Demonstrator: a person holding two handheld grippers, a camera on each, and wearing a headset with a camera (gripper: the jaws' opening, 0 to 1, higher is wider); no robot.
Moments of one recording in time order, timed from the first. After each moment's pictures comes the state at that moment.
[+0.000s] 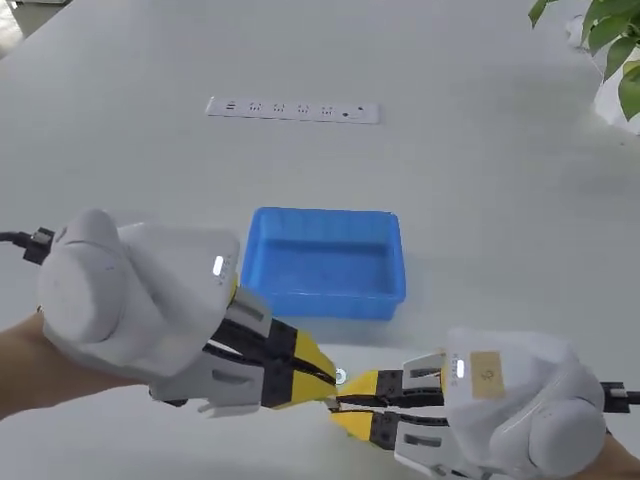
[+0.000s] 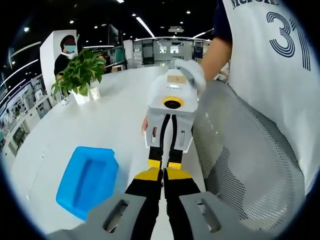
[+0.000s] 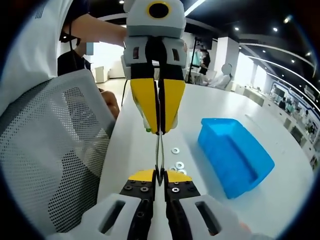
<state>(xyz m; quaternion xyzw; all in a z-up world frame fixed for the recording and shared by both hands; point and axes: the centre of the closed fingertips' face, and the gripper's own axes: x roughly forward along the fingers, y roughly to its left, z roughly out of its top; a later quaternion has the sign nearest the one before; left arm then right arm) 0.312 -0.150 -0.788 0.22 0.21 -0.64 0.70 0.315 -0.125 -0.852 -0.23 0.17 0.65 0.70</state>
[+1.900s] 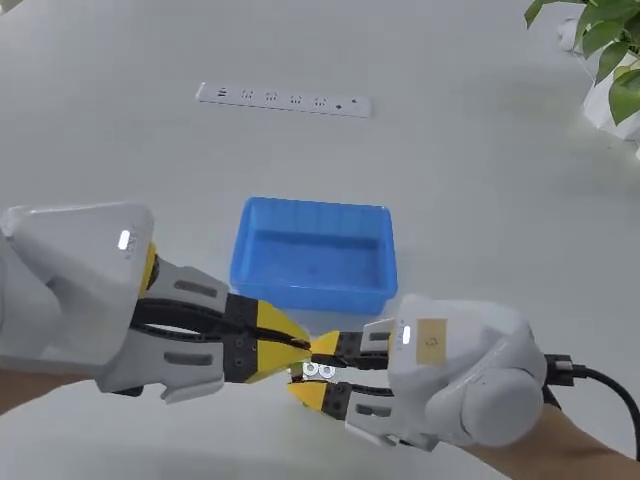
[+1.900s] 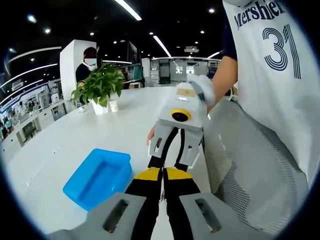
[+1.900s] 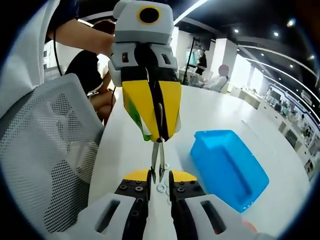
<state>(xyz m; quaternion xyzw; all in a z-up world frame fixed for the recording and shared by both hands) 0.326 -0.129 -0.770 0.15 0.15 -0.60 0.77 0.333 -0.099 -0.842 -0.25 0.16 0.63 0.71</state>
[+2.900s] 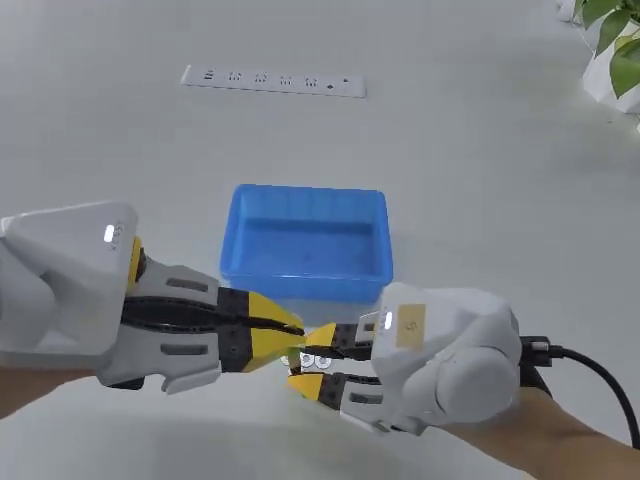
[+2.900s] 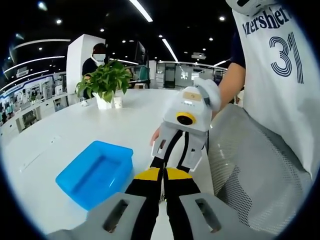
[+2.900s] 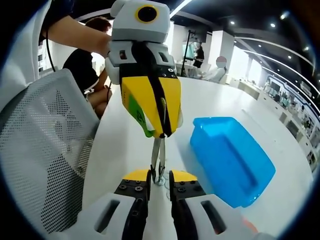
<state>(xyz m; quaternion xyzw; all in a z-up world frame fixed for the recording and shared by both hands) 0.337 -0.129 -0.784 0.11 0.16 -0.60 0.78 0.339 -0.104 -0.861 -0.24 0.20 0.63 0.72</state>
